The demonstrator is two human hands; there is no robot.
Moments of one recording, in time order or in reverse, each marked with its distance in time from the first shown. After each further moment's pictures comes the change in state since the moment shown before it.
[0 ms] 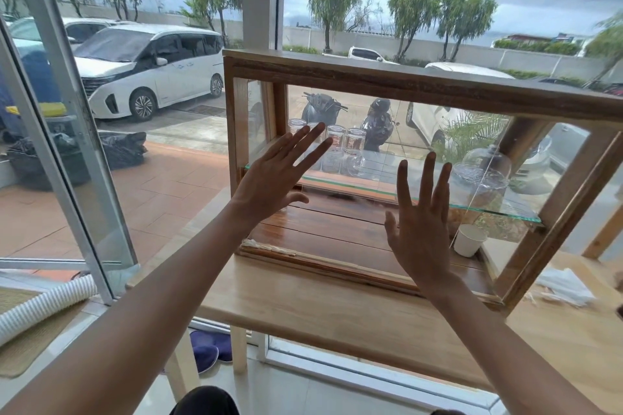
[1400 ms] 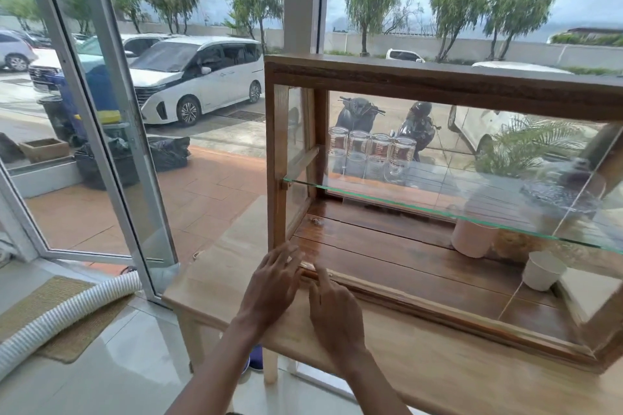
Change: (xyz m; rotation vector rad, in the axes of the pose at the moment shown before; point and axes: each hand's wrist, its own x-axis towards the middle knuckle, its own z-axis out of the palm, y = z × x) left_hand -0.147 0.052 0.110 -0.508 -0.143 -0.391; right_hand -0.078 -0.159 0.127 0.465 -0.399 0.074
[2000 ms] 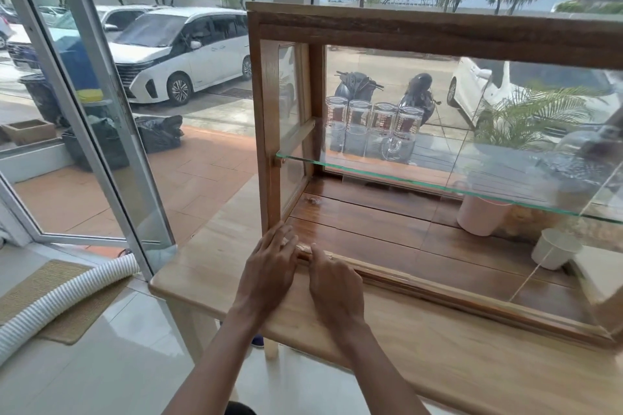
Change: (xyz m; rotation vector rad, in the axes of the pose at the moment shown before) left_hand 0.002 -0.001 0.018 -0.001 0.055 -0.071; right_hand 0.020 0.006 0.013 -0.181 0.011 -0.020
